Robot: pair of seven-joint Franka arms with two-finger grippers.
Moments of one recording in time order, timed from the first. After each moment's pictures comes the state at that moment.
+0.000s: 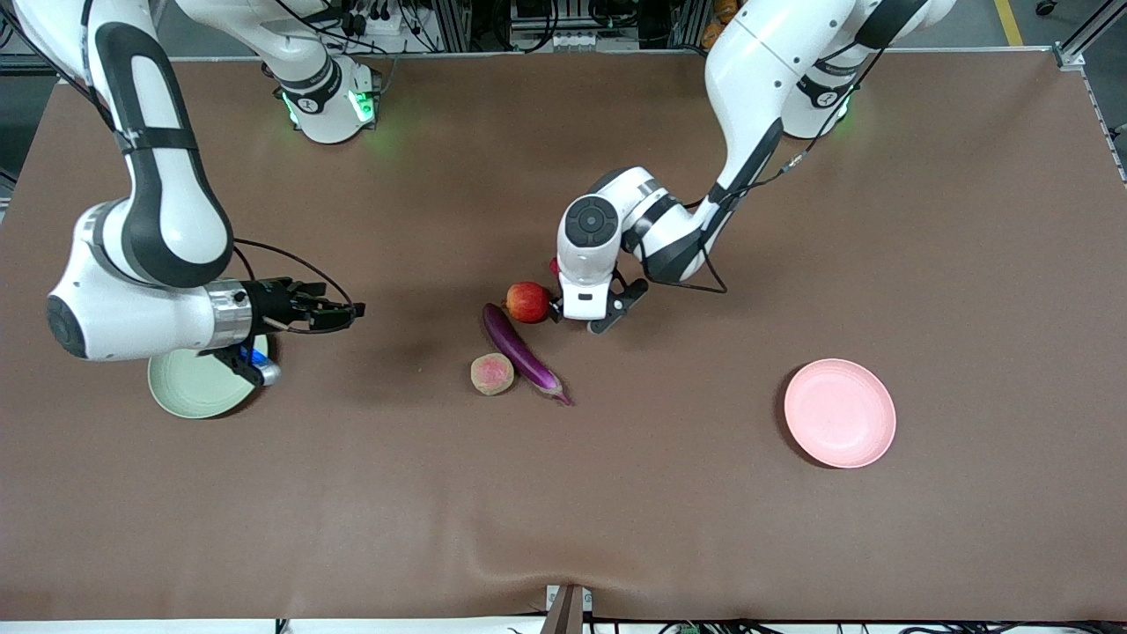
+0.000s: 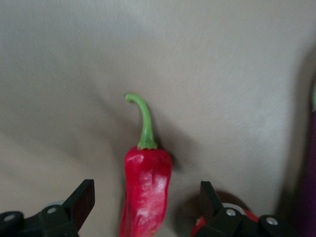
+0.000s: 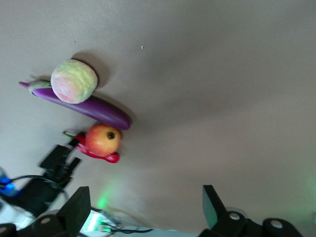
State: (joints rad) left arm -0.62 0.73 -0.25 -1.63 0.10 2.30 -1.62; right arm 0.14 0.38 -0.06 -1.76 0.63 1.69 0.37
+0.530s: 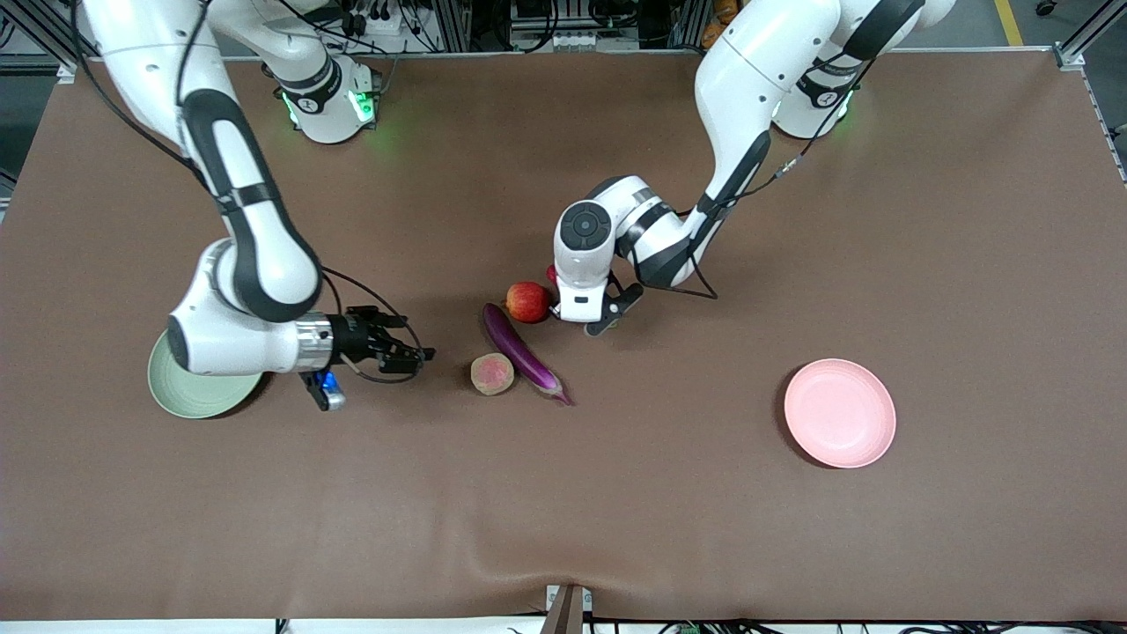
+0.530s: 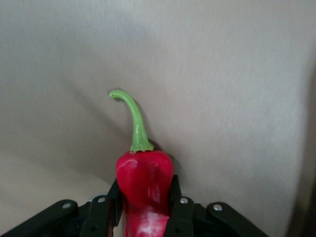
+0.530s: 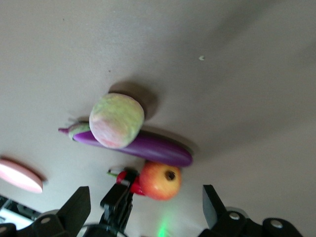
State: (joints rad) left arm -0.61 0.76 -0.23 -1.62 0.15 2.34 -1.63; right arm 0.29 0.54 -0.06 -1.74 0.83 1.99 0.54
